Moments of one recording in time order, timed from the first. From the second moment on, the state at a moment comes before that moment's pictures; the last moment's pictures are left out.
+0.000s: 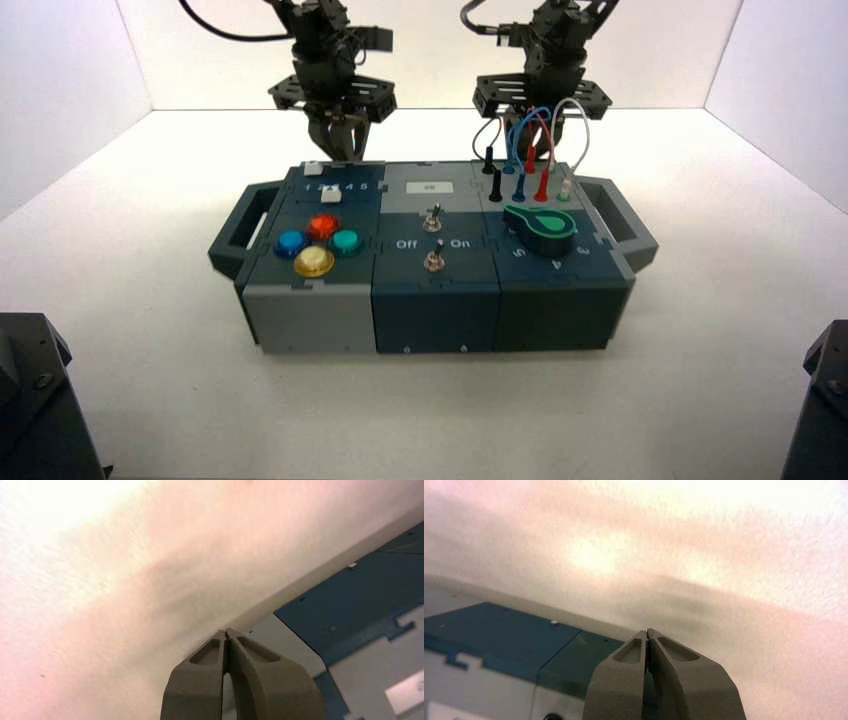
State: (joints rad) left arm -0.46 0.39 0.41 -0.17 0.66 0.20; right arm 0.40 0.33 0.48 0.11 0.52 0.07
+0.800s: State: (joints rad) left arm -0.48 0.35 0.48 -0.17 0.66 0.20; right arm 0.42 0.28 0.57 0.12 0.51 0.08
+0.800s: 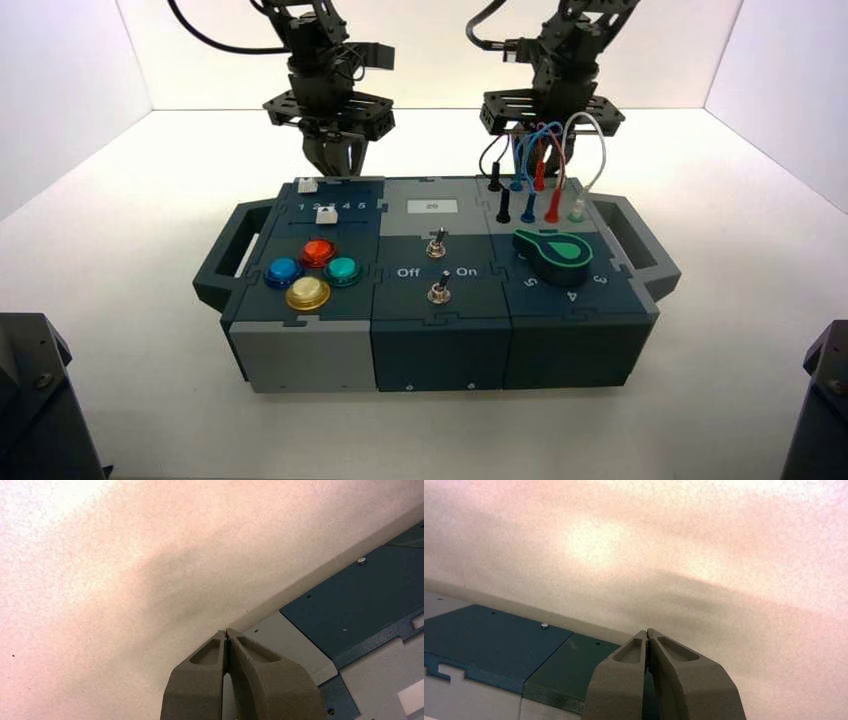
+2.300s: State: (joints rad) left arm -0.50 0.27 0.55 -0.17 0.61 0.20; right arm 0.45 0.24 0.62 0.13 0.47 0.08
